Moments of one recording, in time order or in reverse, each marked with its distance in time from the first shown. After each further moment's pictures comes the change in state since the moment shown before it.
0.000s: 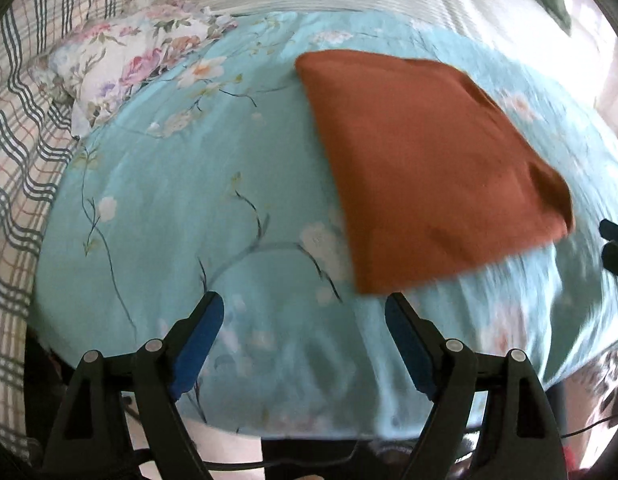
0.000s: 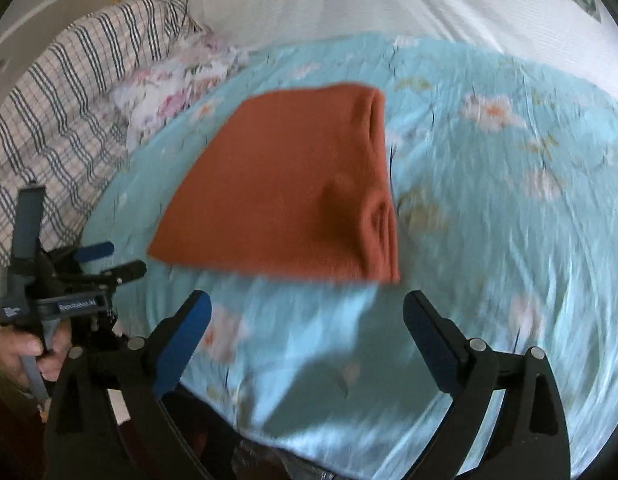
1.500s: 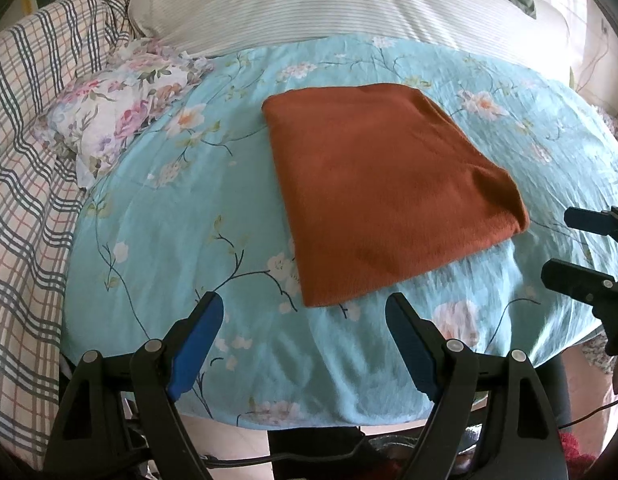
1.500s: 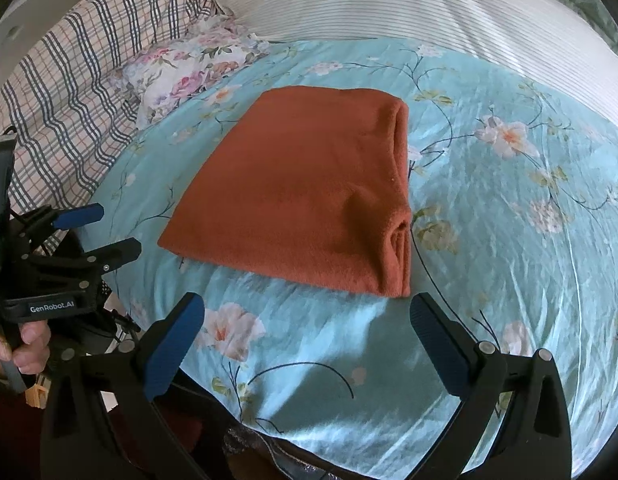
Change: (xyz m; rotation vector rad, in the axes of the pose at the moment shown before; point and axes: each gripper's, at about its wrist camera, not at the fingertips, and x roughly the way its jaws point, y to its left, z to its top) left arm -0.047 -0.032 0.013 0.096 -0.067 0.026; right arm -0.005 0.019 0.025 -0.114 0.017 -0.015
